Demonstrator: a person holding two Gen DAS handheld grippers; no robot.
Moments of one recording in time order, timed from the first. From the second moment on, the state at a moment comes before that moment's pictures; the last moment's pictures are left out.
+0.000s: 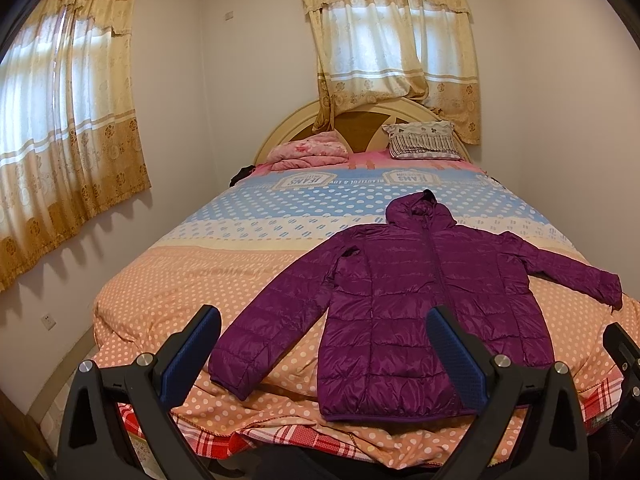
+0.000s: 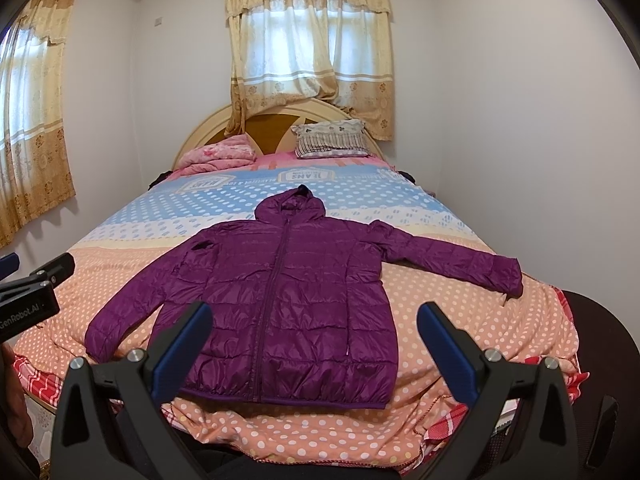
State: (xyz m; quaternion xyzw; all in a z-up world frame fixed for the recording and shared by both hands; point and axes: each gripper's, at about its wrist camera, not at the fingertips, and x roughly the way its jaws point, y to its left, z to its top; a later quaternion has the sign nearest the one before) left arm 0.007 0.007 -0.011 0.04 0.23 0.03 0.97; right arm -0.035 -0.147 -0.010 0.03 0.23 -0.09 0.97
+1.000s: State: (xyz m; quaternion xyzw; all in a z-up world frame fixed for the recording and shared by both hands) left arm 0.071 -0.008 -0.055 0.08 0.26 0.03 0.96; right arm 0.018 -0.200 -0.067 0.06 0.30 -0.11 0.95
